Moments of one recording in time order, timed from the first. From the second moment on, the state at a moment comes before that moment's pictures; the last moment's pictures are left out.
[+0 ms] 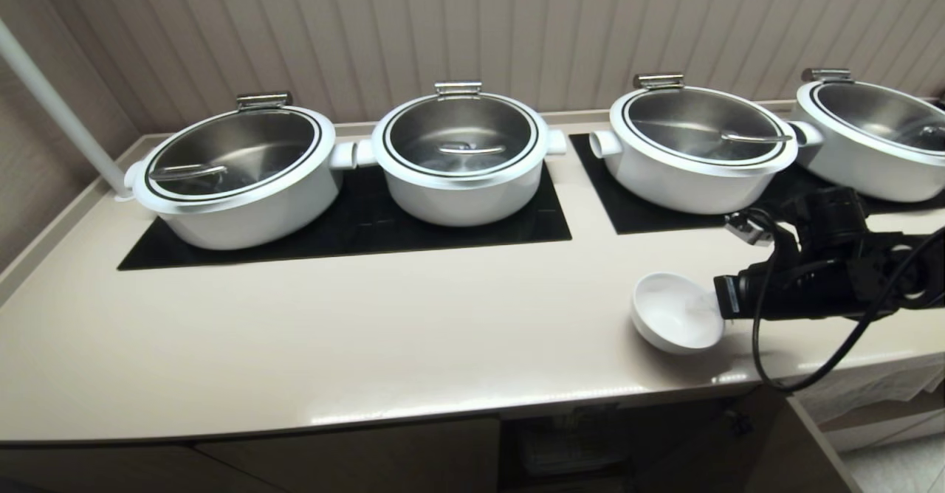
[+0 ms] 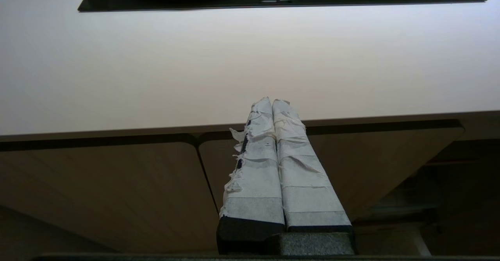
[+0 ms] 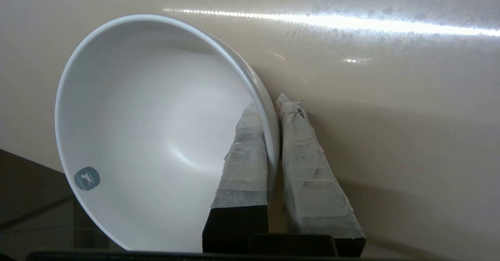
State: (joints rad) left arm 0.00 0.00 0.00 0.00 0.01 -0.03; right arm 0.00 1.87 -1.04 -0.06 0.40 -0.02
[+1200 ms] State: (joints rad) left arm 0.00 0.00 0.00 0.00 0.01 -0.03; right arm 0.00 1.91 -1.09 -0.06 0.40 -0.02
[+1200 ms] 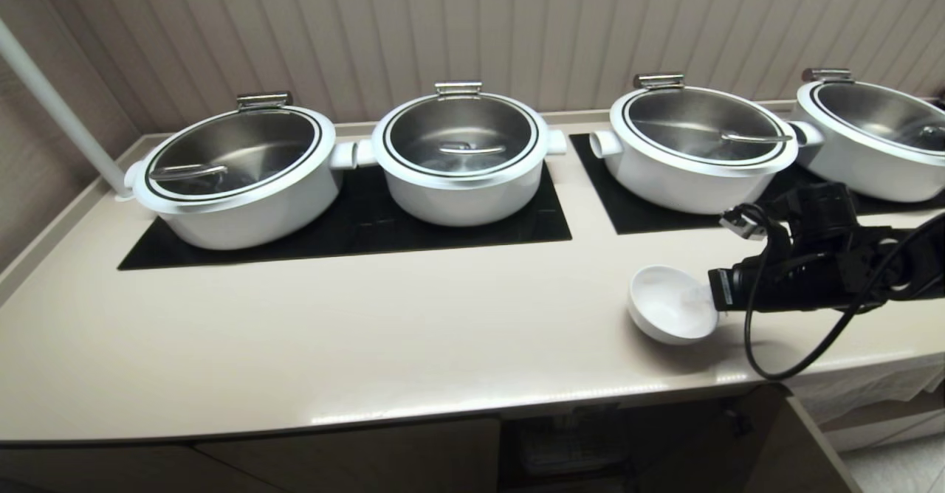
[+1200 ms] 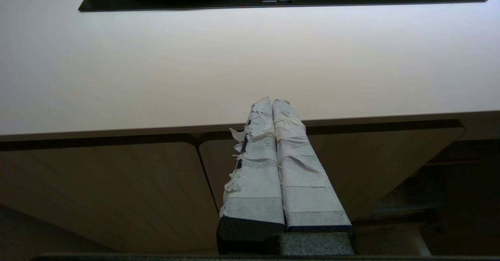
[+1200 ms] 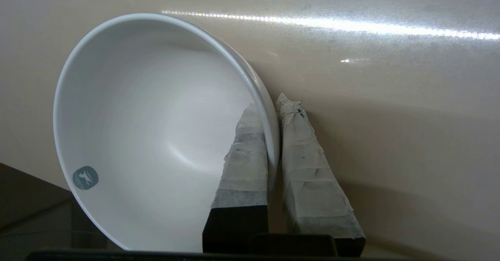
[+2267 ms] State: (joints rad) left arm 0.00 0.00 0.00 0.00 0.01 -0.03; right arm 0.00 1.90 -1.08 -0.06 0.40 -0.02
